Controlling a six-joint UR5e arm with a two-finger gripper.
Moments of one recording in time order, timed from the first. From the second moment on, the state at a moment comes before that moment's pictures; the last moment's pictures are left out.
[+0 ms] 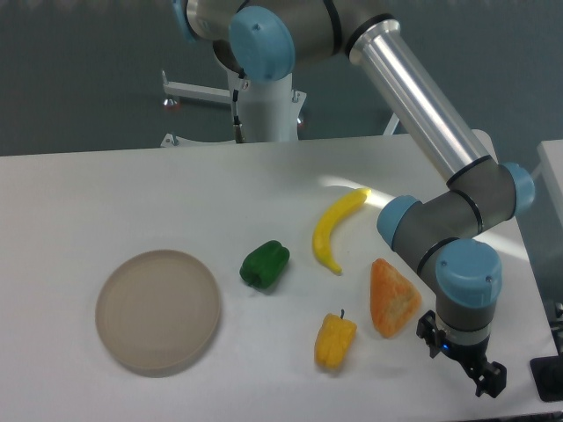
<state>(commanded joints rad) 2.34 -2.59 -0.66 -1.16 1.64 1.38</state>
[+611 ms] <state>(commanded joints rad) 2.33 -2.50 -0.78 -1.16 1.62 1.30</state>
